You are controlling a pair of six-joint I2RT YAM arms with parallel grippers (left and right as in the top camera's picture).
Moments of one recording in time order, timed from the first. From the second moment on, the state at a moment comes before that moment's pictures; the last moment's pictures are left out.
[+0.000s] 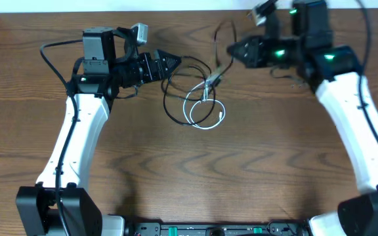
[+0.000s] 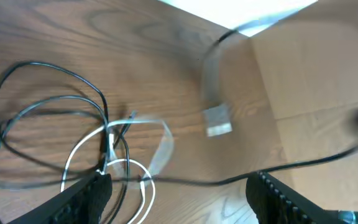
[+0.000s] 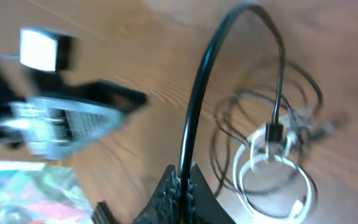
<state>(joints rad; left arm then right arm) -0.05 1.57 1.27 -0.43 0.82 -0.37 0.23 1.65 1.61 -0.64 -0.77 0.37</state>
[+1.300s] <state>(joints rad) -0.06 1.57 1.27 -0.55 0.74 -0.21 -0.36 1.89 1.70 -1.17 -0.10 0.32</state>
